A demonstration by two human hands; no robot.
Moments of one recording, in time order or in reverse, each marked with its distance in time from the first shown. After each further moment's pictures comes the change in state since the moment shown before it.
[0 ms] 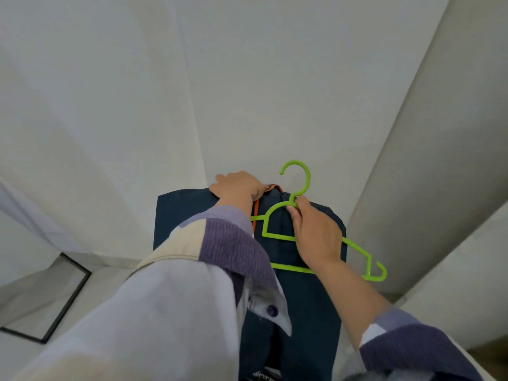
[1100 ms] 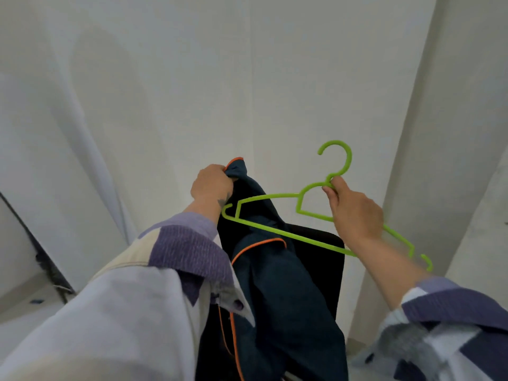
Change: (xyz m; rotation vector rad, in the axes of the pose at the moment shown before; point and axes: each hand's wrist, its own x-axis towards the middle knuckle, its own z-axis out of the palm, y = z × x) left_hand -0.204 -0.112 -0.126 -0.392 0.644 0.028; right_hand -0.064 -0.021 -0.192 0.023 0.268 -0.231
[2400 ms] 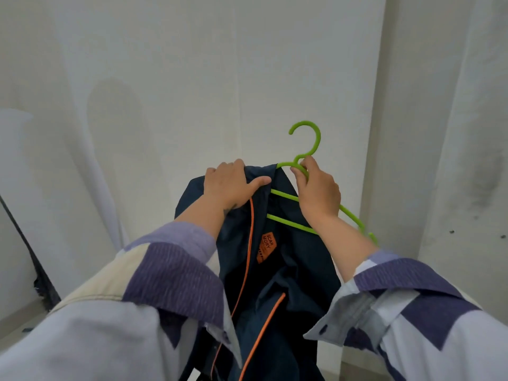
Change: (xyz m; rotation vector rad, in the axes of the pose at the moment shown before) left_hand -0.081 0.093 -0.052 0.386 0.121 0.406; right_hand 0.014 -0.032 -0.079 0.423 0.191 0.003
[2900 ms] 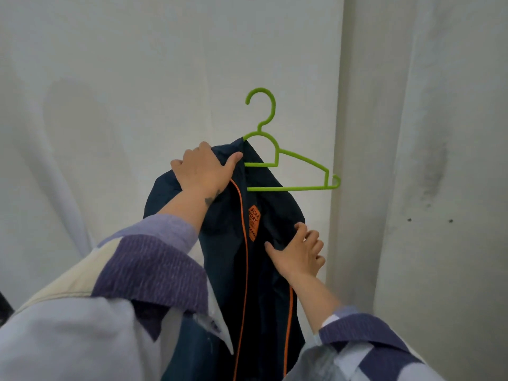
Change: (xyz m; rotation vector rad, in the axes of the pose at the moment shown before) left_hand 0.009 0.027 -0.015 -0.084 0.244 -0.188; right_hand -0.100 0.056 0.028 -0.216 -0.268 0.502
